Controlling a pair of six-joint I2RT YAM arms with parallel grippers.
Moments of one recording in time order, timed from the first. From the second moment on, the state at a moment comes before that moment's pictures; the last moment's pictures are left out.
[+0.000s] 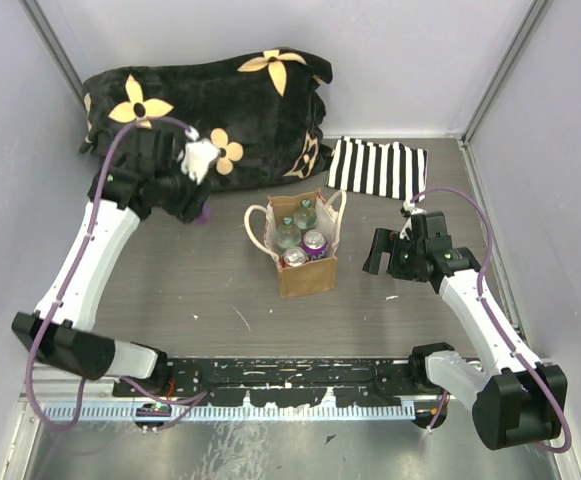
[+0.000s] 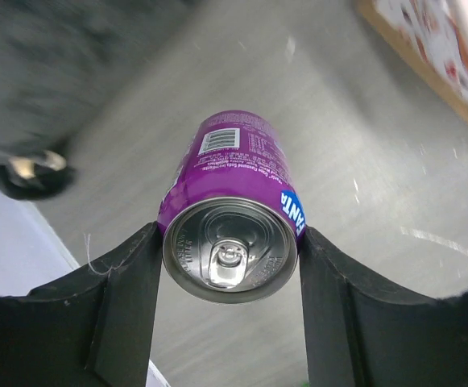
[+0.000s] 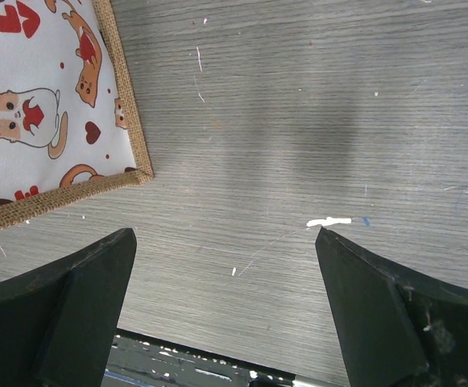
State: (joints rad) left arm -0.32 1.34 1.49 -1.06 0.06 0.42; right arm 0.14 1.00 0.75 -0.68 -0.18 0.32
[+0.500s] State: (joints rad) left arm -0.41 1.78 2.38 -1.04 0.12 0.28; right arm 0.14 1.00 0.75 -0.68 -0.18 0.32
